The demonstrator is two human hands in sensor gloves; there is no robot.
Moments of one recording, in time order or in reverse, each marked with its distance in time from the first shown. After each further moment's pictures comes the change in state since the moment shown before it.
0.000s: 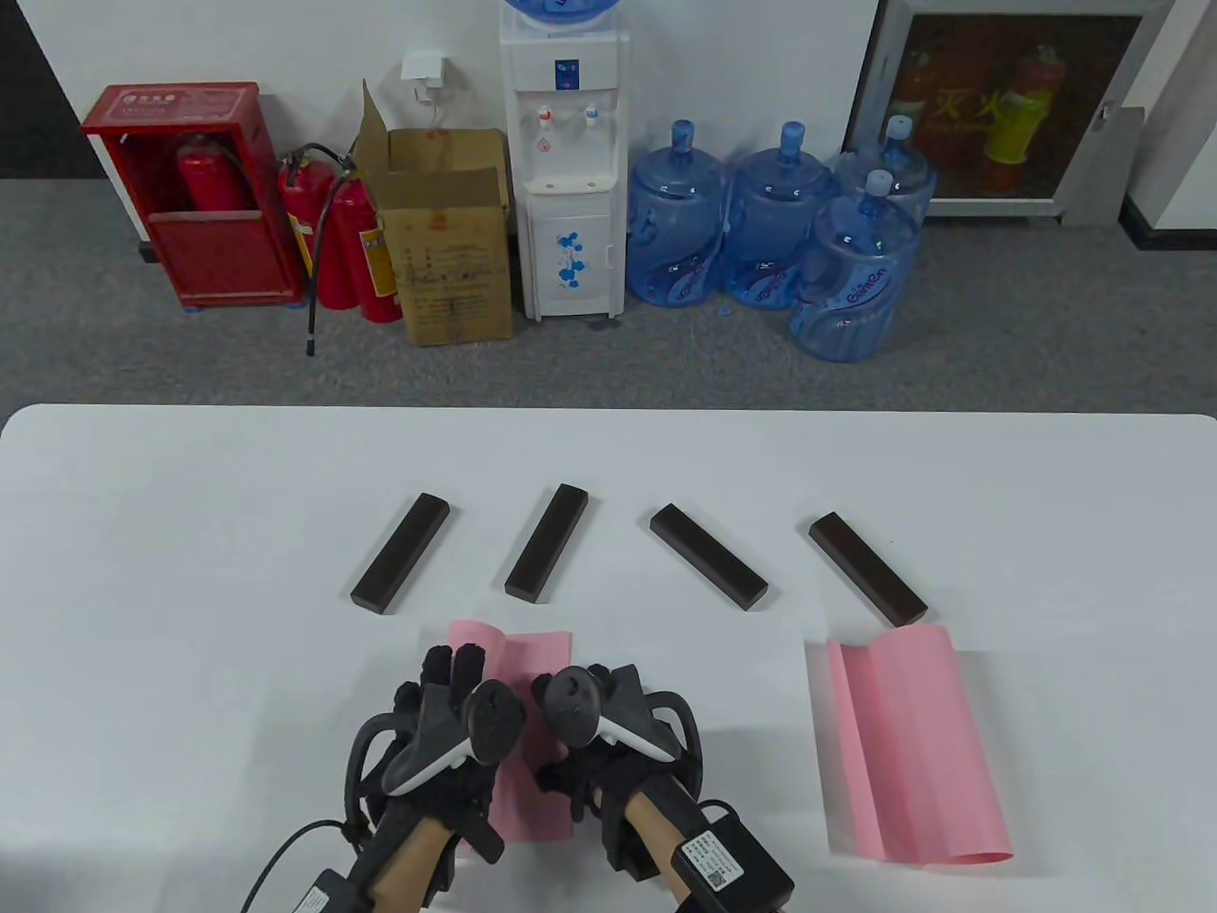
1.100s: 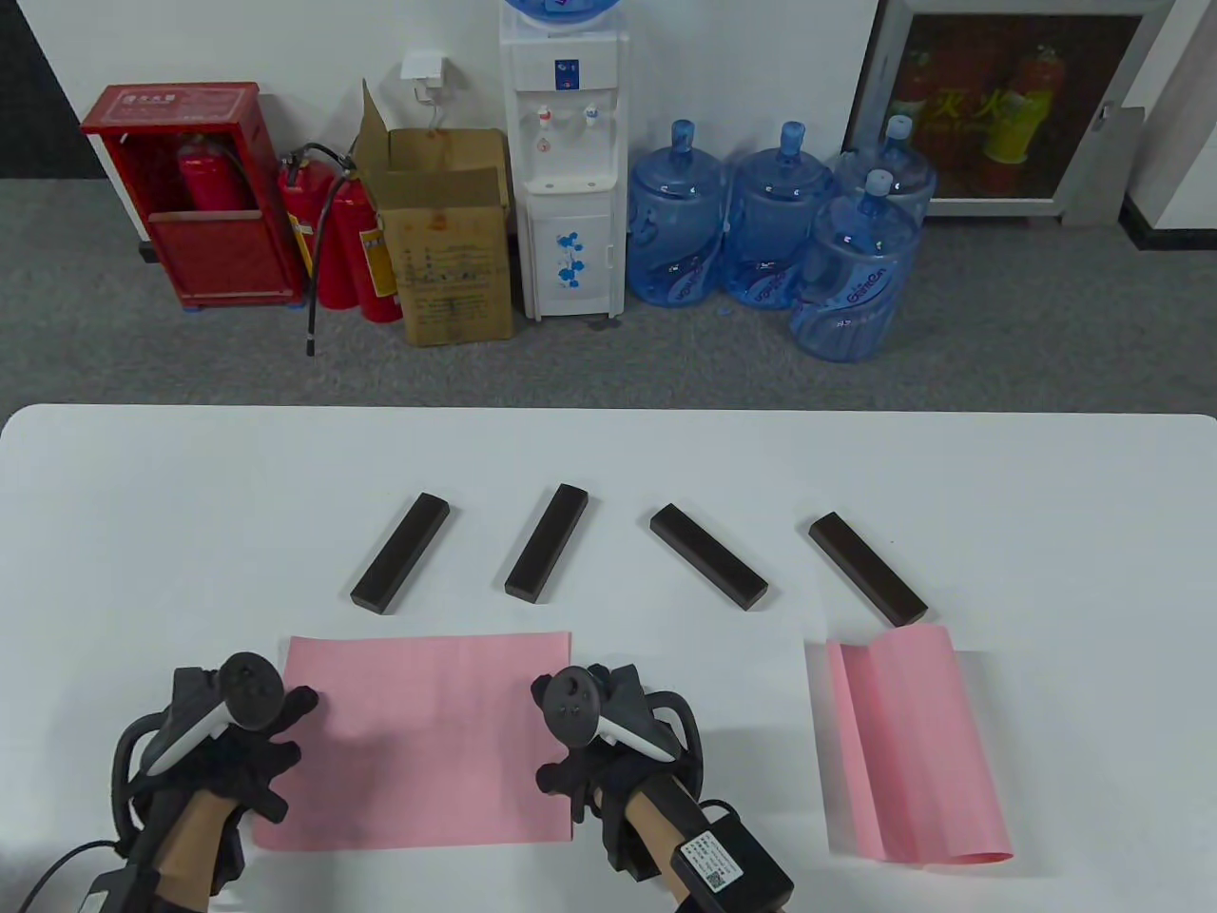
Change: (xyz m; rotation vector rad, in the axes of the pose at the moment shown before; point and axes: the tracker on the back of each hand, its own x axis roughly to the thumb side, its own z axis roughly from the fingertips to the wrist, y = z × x) left_hand -0.212 -0.028 0.004 -0.127 0.229 0.211; right_hand 0.000 0.000 0.001 0.002 0.002 0.005
